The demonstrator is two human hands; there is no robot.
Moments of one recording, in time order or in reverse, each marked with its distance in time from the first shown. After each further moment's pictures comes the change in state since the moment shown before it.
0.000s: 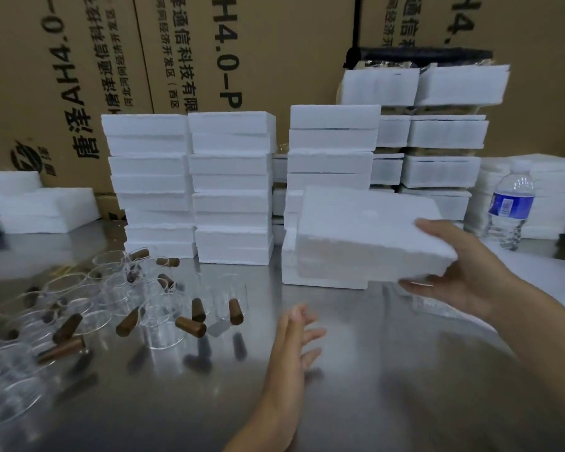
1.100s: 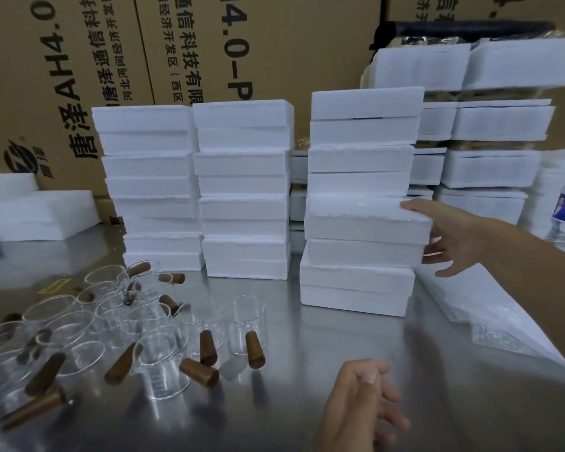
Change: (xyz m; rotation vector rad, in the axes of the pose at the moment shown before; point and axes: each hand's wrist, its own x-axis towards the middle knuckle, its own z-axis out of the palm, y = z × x) left_hand 0.018 -0.006 0.003 -0.003 -0.164 -0.156; right_hand 0.152 -0.022 0.023 -0.596 0.177 0.363
